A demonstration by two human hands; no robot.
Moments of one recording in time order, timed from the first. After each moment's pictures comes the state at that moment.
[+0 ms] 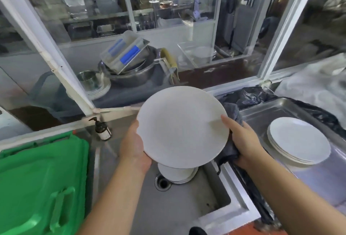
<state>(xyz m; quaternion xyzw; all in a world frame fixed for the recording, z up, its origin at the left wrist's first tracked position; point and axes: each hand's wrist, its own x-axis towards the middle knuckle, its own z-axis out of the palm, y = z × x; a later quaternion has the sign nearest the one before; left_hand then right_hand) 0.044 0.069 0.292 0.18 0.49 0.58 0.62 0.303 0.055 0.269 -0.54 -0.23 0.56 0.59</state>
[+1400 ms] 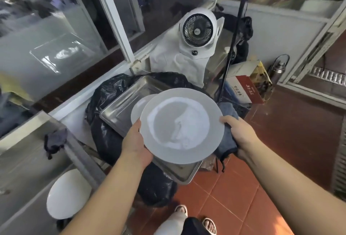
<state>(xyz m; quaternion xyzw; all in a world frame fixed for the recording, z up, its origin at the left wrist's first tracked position) 0.584 0.006 0.207 0.26 0.46 0.32 0.79 0.821 -0.152 0.181 -0.61 0.01 0.42 0.68</state>
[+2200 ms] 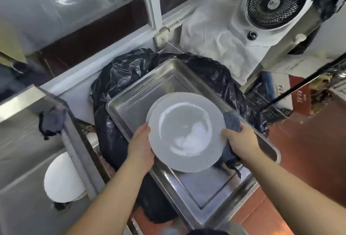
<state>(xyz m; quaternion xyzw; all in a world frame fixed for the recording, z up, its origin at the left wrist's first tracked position) 0.601 0.178 0.073 0.23 0.62 0.28 0.70 0.871 0.059 0.048 -0.83 -0.15 0.37 0.37</state>
